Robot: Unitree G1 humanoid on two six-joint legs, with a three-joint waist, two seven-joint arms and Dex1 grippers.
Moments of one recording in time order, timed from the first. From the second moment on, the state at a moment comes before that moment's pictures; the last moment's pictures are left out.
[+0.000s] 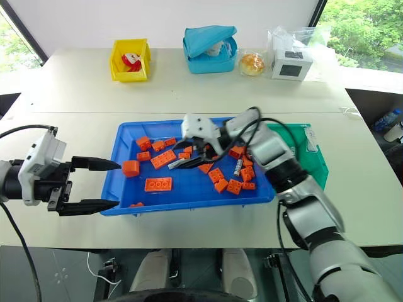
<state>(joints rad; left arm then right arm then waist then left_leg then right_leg) 0.01 1.10 0.39 -0.50 -0.77 0.66 -1.24 -0.90 -0.38 0.47 0.30 0.15 0.30 1.28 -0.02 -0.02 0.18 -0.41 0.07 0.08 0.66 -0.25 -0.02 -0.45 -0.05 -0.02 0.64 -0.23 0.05</state>
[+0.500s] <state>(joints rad) -0.05 1.06 0.37 -0.49 -0.75 0.64 -1.19 -0.97 -0.27 0.50 0.66 -0.05 0.03 1.28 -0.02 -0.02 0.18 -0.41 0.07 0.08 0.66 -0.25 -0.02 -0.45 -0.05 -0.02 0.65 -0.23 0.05</state>
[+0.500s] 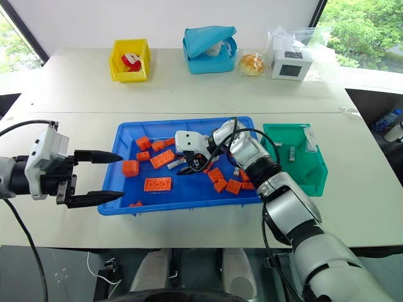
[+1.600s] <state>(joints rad) -0.21 0.99 0.18 -0.44 -0.73 0.63 -1.18 -0.38 -1.00 -0.19 -0.07 0.20 0.67 1.24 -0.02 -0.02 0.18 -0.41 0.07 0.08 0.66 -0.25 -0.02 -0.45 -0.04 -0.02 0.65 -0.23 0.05</state>
